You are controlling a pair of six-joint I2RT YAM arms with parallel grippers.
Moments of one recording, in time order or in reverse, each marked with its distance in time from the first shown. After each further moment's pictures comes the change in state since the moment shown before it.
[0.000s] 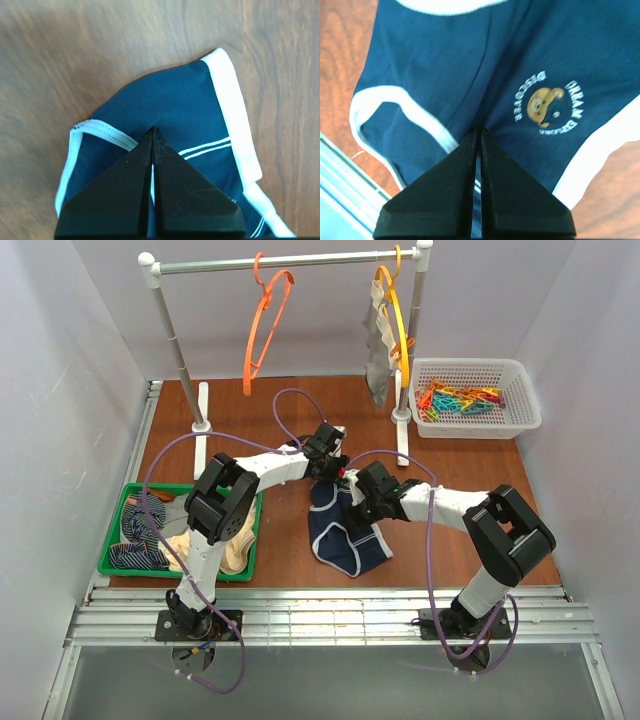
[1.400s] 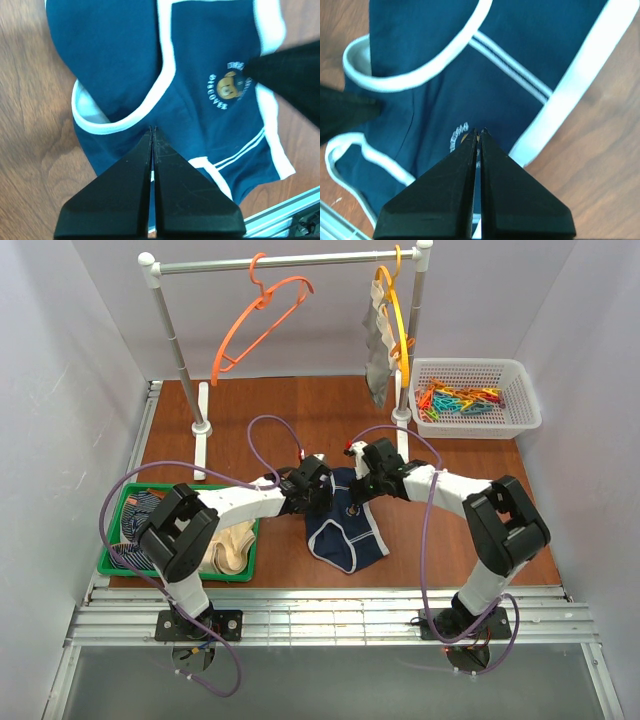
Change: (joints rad) left arm -0.104 -0.400 -0.443 0.021 -0.119 -0.220; right arm -0.103 0.043 0.134 0.011 0.086 -0.058
